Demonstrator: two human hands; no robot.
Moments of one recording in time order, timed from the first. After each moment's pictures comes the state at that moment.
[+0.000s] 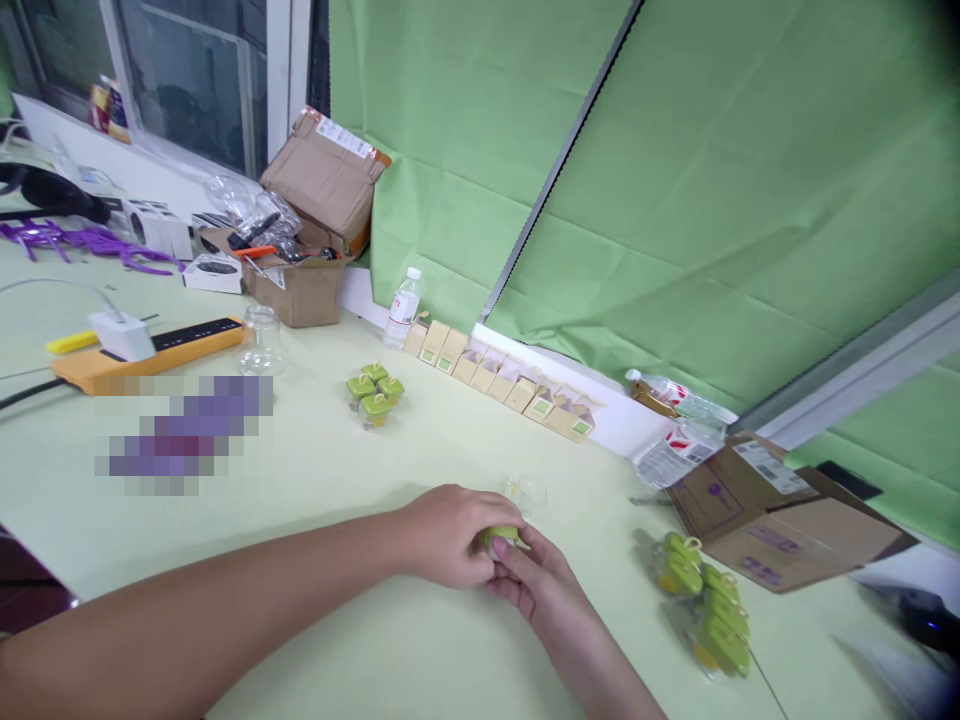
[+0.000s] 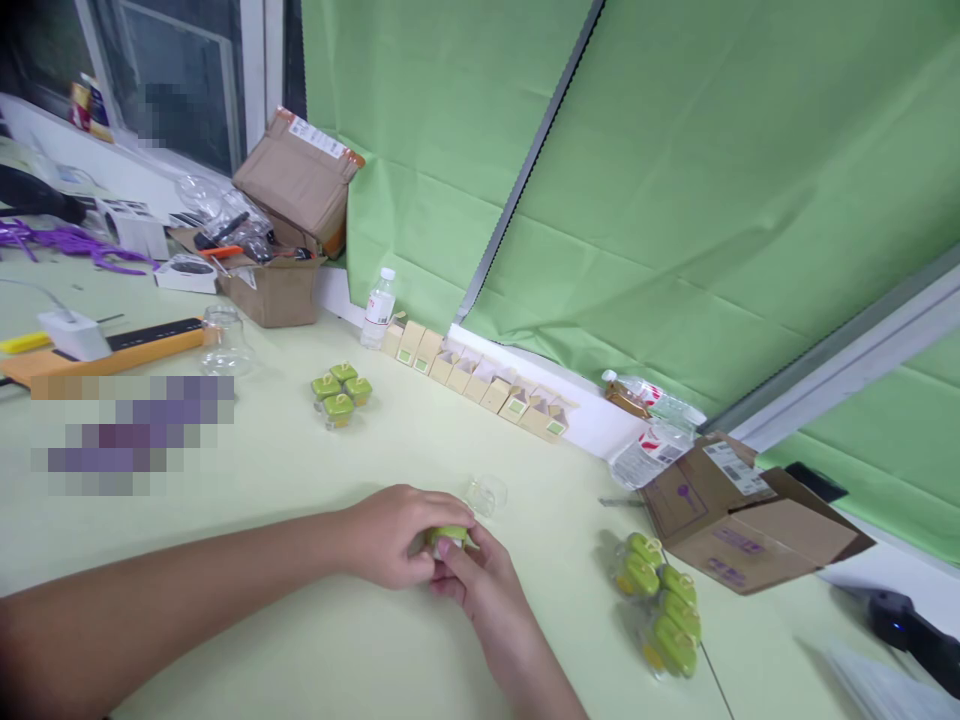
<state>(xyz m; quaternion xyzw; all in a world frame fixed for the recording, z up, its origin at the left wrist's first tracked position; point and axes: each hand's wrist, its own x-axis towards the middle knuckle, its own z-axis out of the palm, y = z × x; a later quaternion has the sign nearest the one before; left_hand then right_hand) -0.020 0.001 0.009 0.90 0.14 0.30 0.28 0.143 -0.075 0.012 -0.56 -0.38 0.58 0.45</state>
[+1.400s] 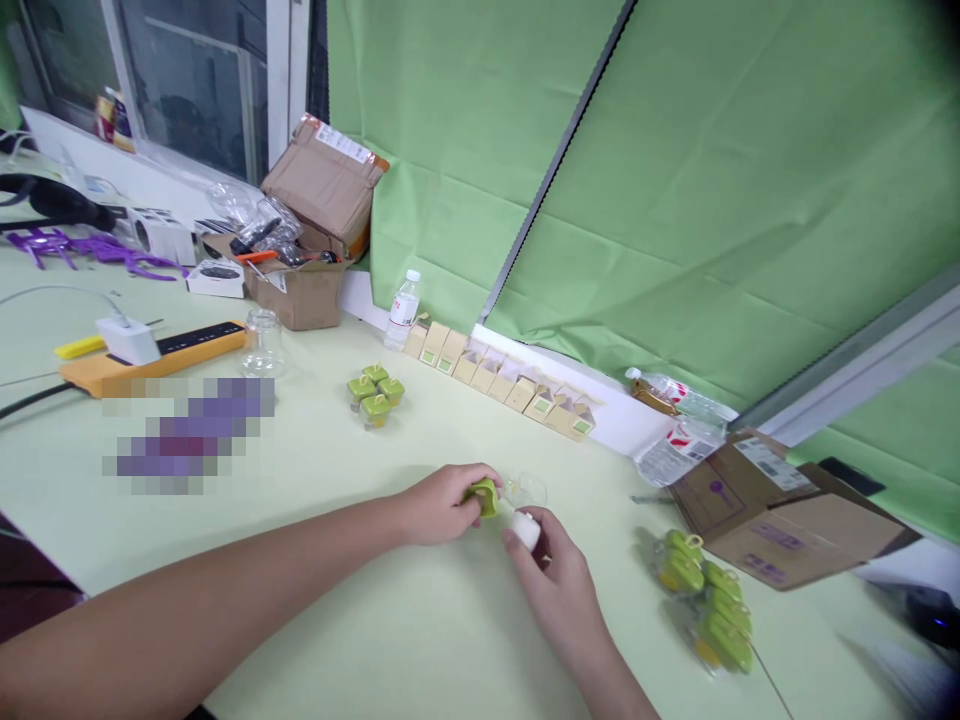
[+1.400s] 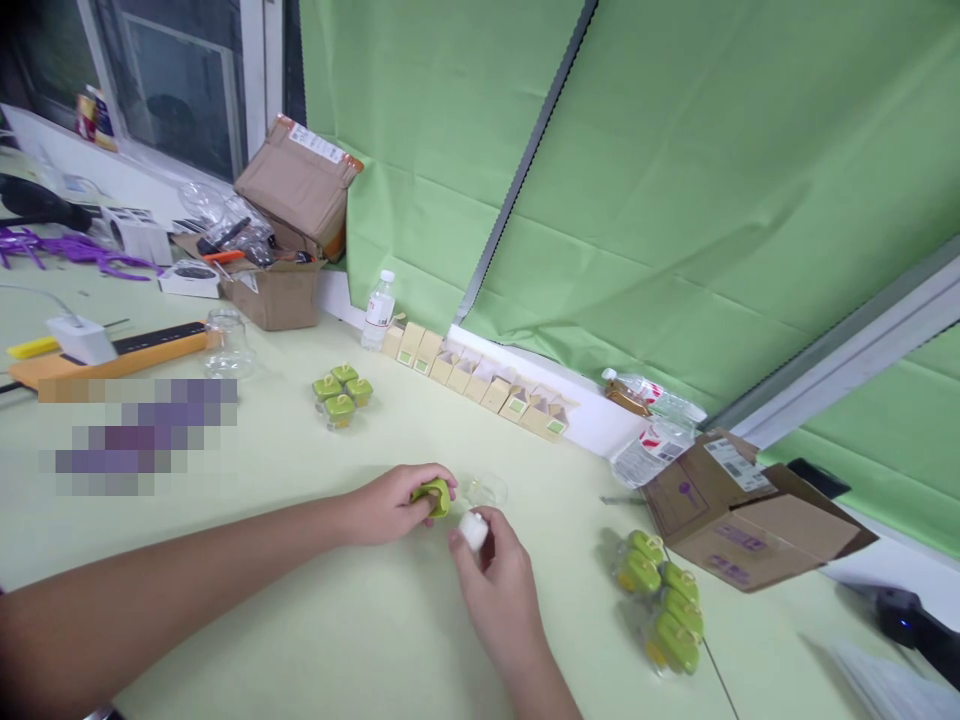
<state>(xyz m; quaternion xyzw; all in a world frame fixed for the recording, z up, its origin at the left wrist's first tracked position) -0.023 0.022 -0.005 0.76 0.25 0.30 0.52 0.156 -0.076 0.009 -0.68 -0.57 0.25 0.38</state>
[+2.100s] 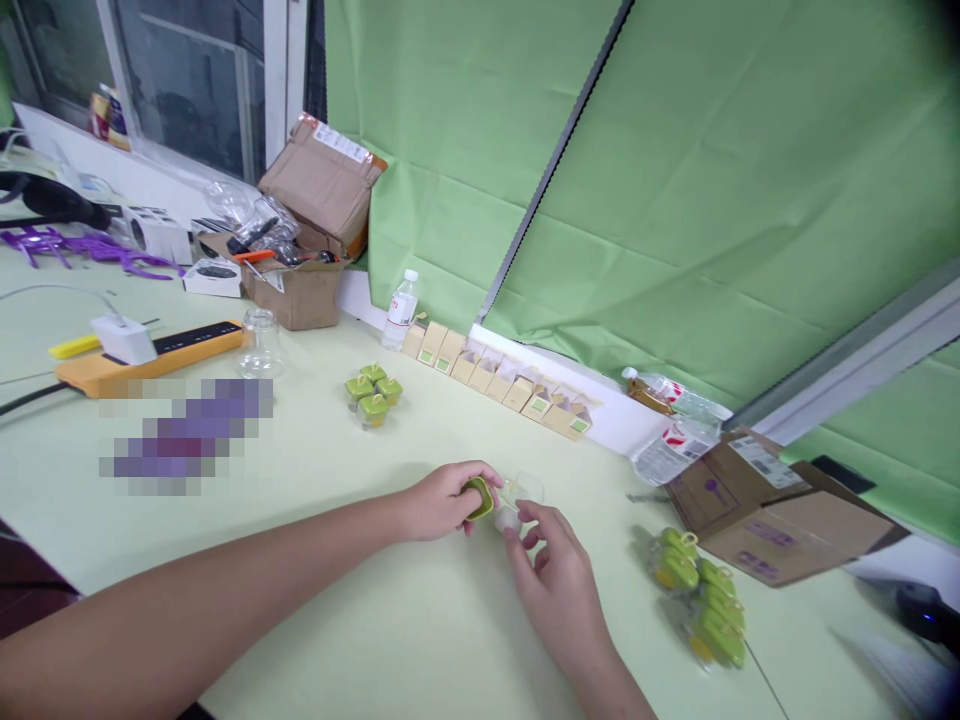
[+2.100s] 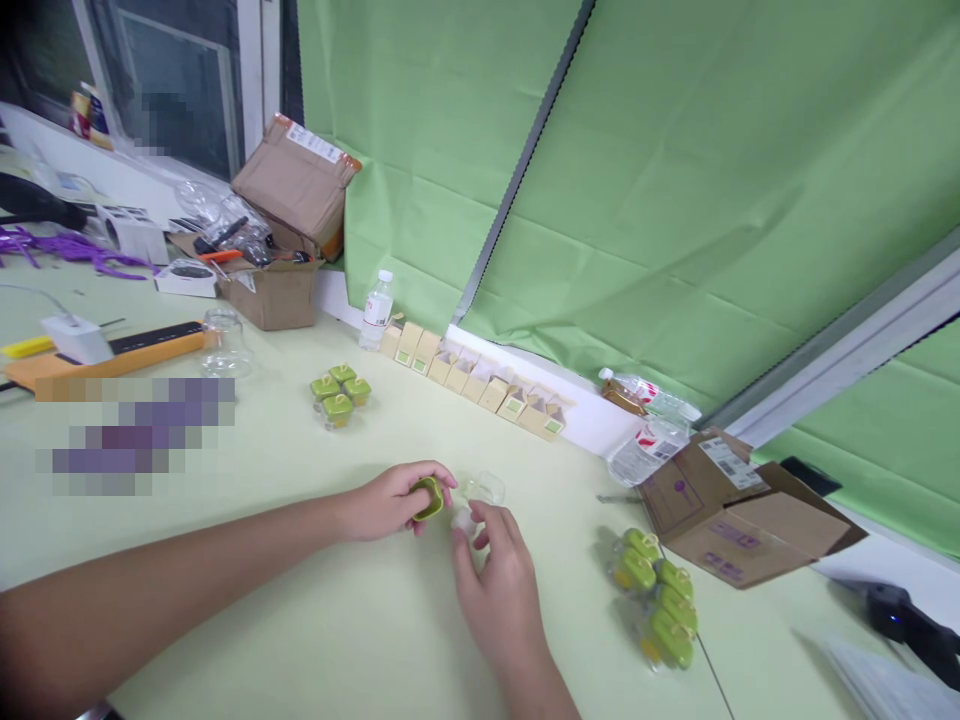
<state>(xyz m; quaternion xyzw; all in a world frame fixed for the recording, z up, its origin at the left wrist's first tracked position) -0.016 0.022 -0.002 0.67 0.24 0.30 0.64 0.161 -0.077 0.004 -0.65 -0.66 0.11 0.37</state>
